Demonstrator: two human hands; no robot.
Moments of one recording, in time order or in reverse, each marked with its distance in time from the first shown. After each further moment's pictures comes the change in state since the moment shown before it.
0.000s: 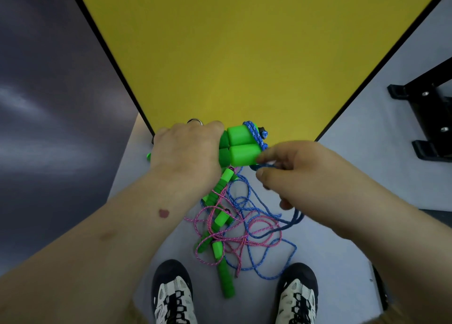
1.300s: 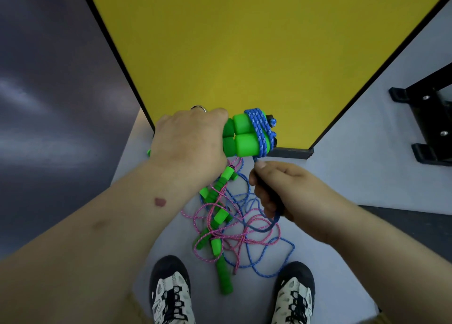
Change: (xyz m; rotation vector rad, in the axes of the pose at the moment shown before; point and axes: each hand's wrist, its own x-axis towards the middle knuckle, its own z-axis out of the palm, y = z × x) left_hand 0.004 -0.002 -0.009 -0.025 0.066 0.008; right_hand 0.014 0.037 0.033 0.520 -0.174 0.130
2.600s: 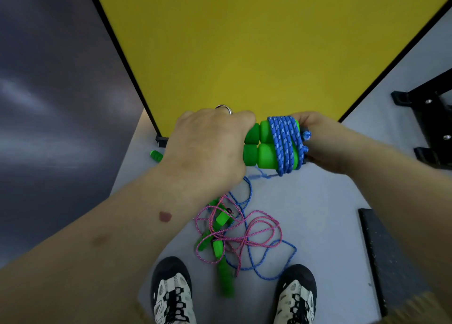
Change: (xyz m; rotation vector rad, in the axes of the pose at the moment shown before) left_hand -0.008 0.014 -0.014 -0.006 0.122 0.155; right_hand 0.046 -0.049 -0.054 -0.215 0.002 -0.112
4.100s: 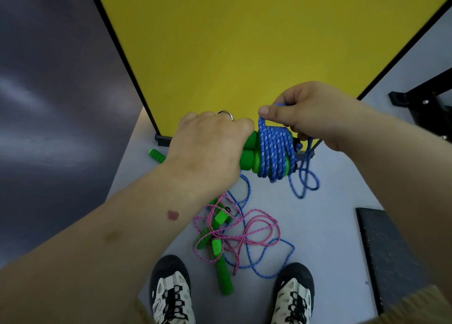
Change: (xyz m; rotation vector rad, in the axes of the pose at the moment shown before) left_hand -0.002 0.001 0.003 0.060 -0.076 0.033; right_hand 0.009 -0.035 -0.003 -0.398 0.210 -0.037
